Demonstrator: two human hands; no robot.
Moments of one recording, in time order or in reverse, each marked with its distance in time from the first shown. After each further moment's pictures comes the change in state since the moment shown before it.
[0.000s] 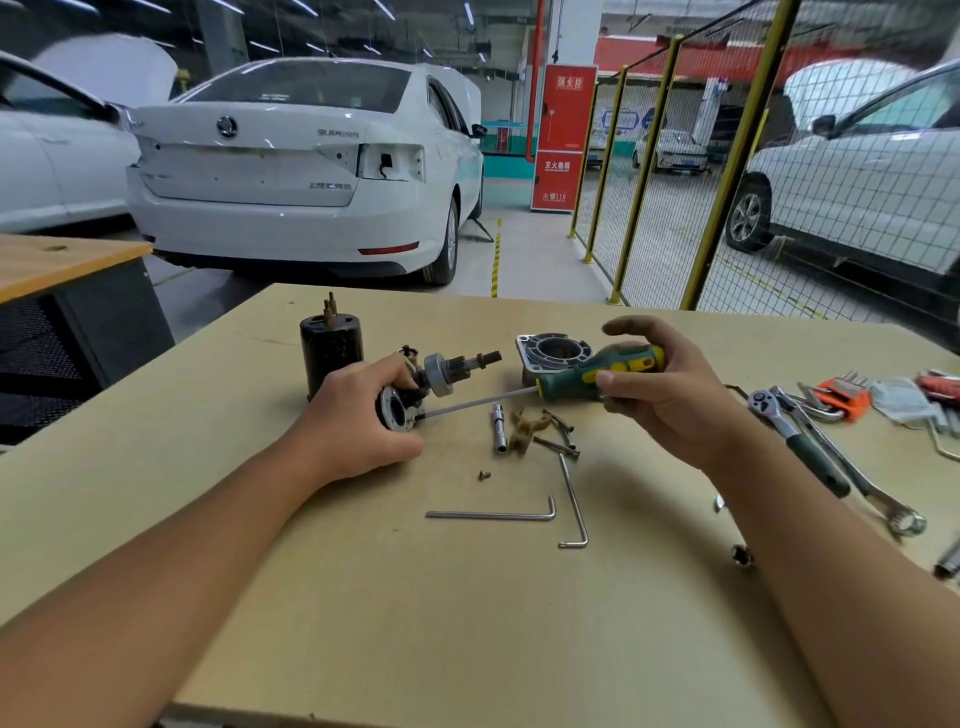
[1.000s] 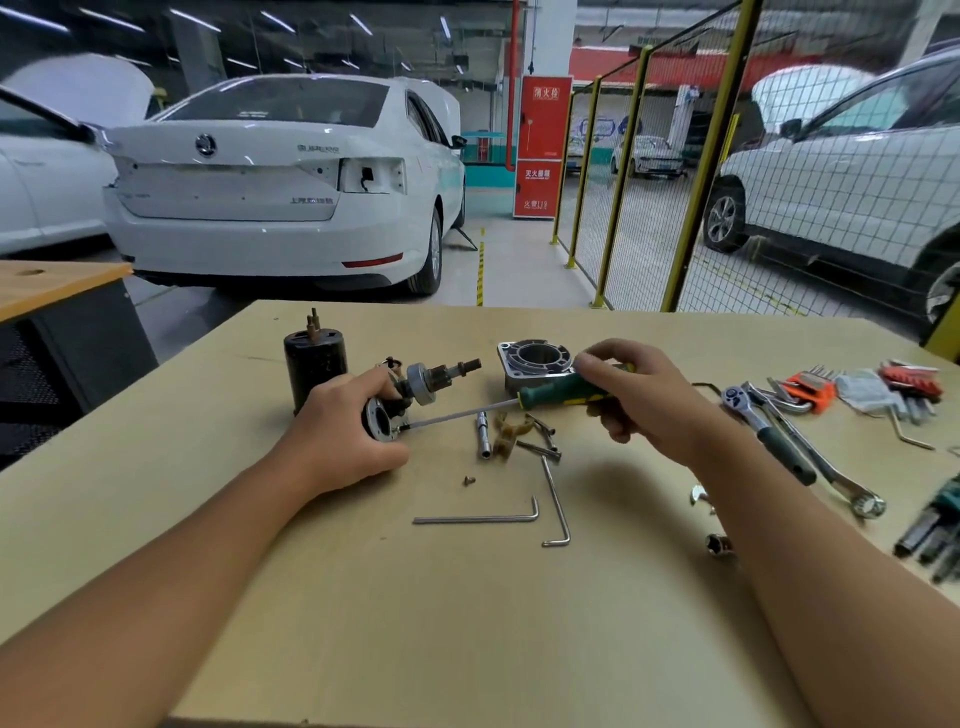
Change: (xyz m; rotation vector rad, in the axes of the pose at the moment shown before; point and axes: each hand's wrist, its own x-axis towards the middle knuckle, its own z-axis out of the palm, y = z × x) left_hand 0.002 -0.005 0.004 0.024 0.033 0.012; right_hand -0.003 -0.005 0.003 -0.310 0.055 0.054
